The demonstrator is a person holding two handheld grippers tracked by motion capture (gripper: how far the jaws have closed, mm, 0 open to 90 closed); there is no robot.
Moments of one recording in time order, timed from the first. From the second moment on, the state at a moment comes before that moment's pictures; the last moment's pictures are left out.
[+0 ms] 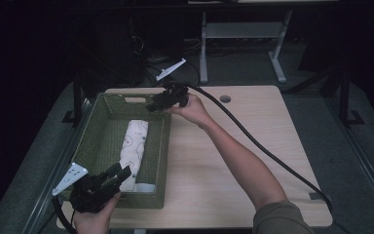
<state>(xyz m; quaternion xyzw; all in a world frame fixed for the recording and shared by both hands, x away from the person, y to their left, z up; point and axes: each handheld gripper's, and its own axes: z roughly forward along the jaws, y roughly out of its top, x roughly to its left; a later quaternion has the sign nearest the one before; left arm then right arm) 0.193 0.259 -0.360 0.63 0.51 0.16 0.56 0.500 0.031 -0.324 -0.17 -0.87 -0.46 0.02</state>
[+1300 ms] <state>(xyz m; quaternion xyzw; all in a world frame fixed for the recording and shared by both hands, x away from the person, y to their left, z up) 0.234 0.220 -0.341 0.66 0.48 0.05 0.58 0.466 -0.084 -0.341 -0.21 -0.86 -0.46 -0.06</state>
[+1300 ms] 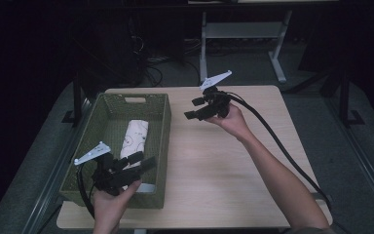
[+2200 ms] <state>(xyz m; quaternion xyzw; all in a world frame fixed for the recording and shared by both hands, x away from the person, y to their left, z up) 0.249 0.189 -0.335 0.68 0.45 0.01 0.58 0.445 -0.152 -0.349 -0.25 -0.85 -0.46 -0.08</state>
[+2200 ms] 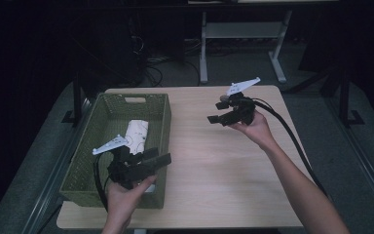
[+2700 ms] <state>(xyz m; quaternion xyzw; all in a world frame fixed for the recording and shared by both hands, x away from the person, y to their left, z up) 0.257 0.168 -0.334 0.69 0.44 0.00 0.58 0.418 -0.209 -0.373 -0.29 -0.84 -0.45 -0.10</state>
